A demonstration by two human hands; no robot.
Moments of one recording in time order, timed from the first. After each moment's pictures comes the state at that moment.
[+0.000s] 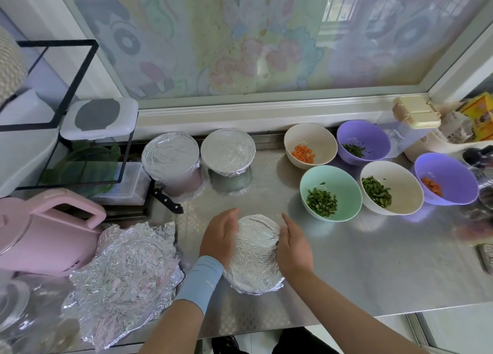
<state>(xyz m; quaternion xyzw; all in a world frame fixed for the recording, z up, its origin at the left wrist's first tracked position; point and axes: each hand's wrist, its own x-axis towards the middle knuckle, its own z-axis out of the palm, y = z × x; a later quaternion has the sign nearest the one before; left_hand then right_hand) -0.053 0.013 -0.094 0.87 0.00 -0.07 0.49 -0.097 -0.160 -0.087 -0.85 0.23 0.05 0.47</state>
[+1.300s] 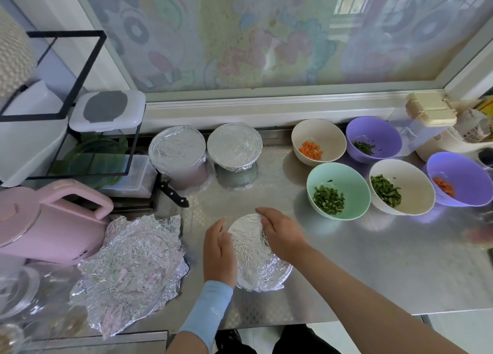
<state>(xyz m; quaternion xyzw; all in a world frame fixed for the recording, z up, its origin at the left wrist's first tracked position) -0.102 0.007 -0.102 0.81 0.17 0.02 0.56 -0.059 -0.157 -0.083 -0.92 0.01 0.14 0.37</state>
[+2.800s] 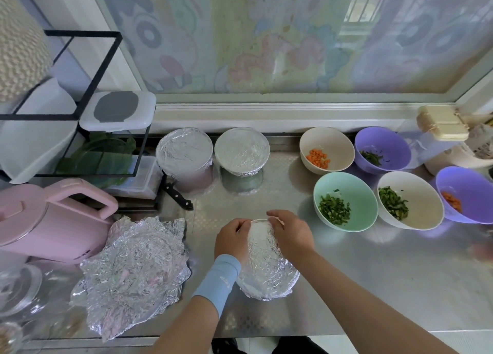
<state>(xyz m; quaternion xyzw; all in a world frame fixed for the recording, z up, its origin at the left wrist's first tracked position) -0.050 -0.003 -0.092 0.84 0.19 -0.13 0.50 -0.044 -0.157 -0.083 -0.91 0.11 0.09 0.39</state>
